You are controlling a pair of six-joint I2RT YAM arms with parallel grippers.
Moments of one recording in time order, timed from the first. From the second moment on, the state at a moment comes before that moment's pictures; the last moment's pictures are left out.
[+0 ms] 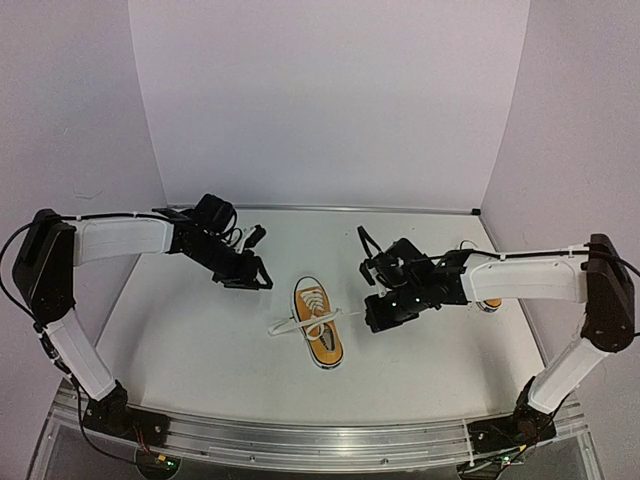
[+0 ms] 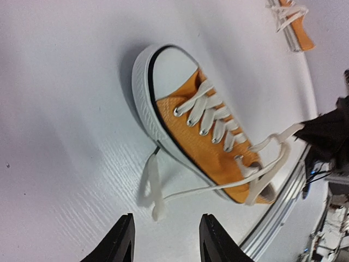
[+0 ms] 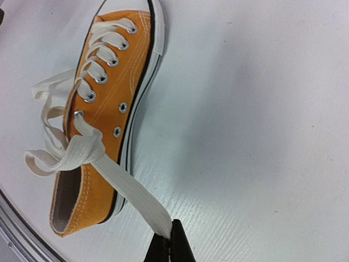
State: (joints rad) left arm -0.57 1.68 1.17 -0.49 0.50 -0.30; right arm 0.88 1.61 1.04 -0.45 0.01 0.45
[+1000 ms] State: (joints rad) left arm -0.75 2.02 1.36 -0.63 0.25 -0.15; right arm 0.91 1.80 0.99 -0.17 -0.28 0.48
